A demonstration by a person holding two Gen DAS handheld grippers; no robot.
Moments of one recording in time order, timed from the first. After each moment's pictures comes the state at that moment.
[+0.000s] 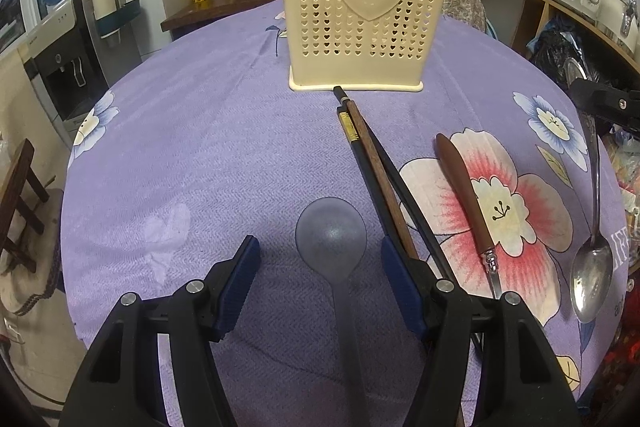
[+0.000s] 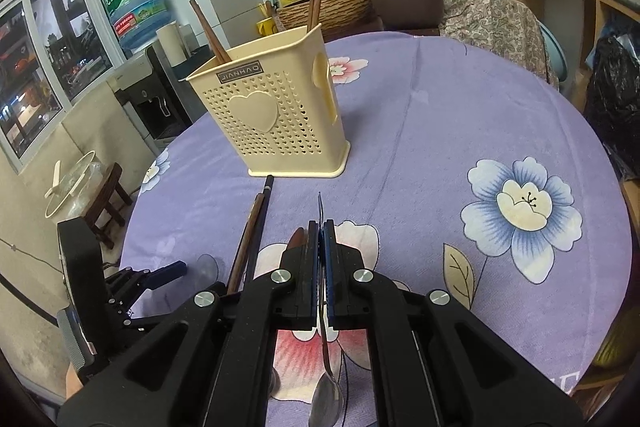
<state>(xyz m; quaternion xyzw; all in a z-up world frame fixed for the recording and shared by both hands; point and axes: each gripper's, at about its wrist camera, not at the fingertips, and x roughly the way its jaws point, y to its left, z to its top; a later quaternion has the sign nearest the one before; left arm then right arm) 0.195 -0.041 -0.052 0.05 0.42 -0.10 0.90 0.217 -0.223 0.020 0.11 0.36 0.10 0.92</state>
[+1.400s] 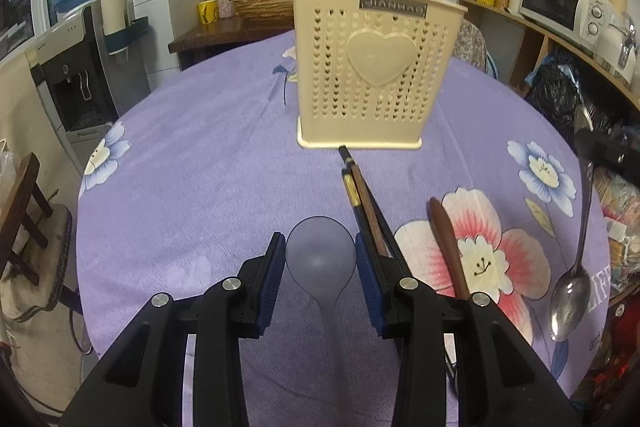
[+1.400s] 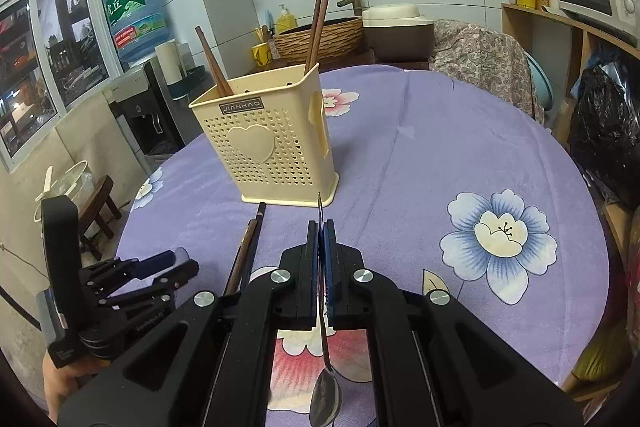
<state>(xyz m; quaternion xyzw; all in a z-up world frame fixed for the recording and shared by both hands) 0.203 -0.033 -0.014 0.02 0.38 -0.10 0.92 0.208 -0.229 0.039 0.10 0.32 0.08 0.94</state>
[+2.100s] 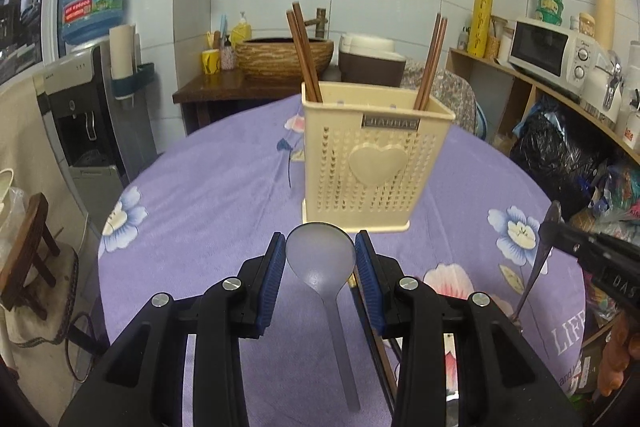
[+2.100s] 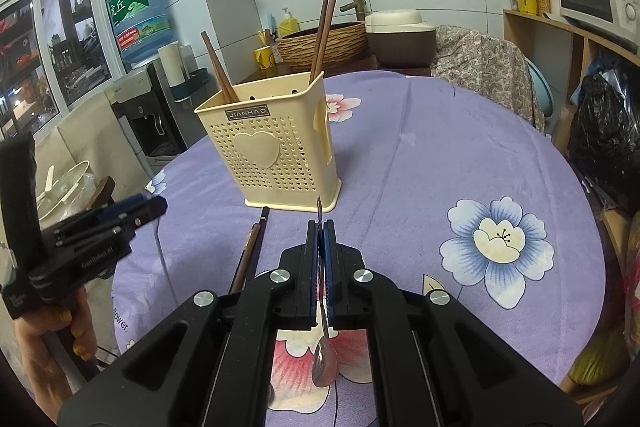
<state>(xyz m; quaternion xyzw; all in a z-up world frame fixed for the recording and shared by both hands) 0.204 -0.022 0.044 0.00 0.29 -0.11 0.95 0.204 -0.223 0.047 0.08 0.31 0.08 0.94</state>
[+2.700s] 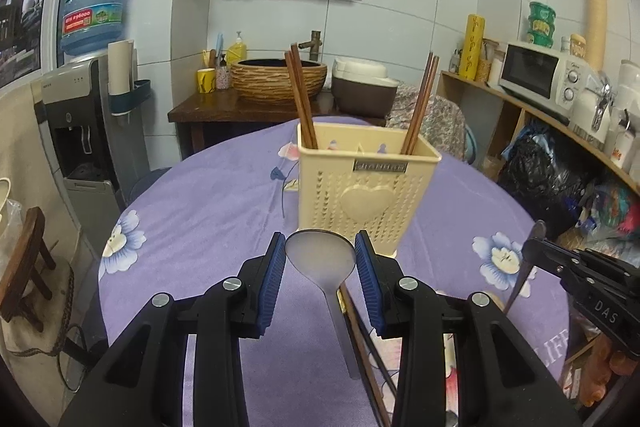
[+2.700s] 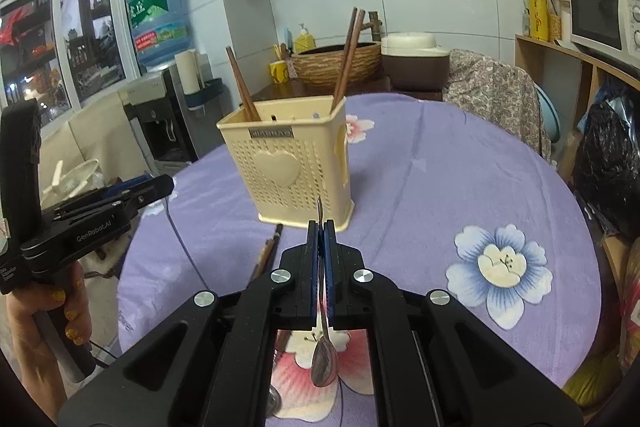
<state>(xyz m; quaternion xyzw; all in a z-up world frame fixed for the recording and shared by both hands) 0.203 -0.015 0.068 -0.02 0.26 -0.13 0.96 0.201 -0.217 0.071 0.07 0.27 0.11 0.96</state>
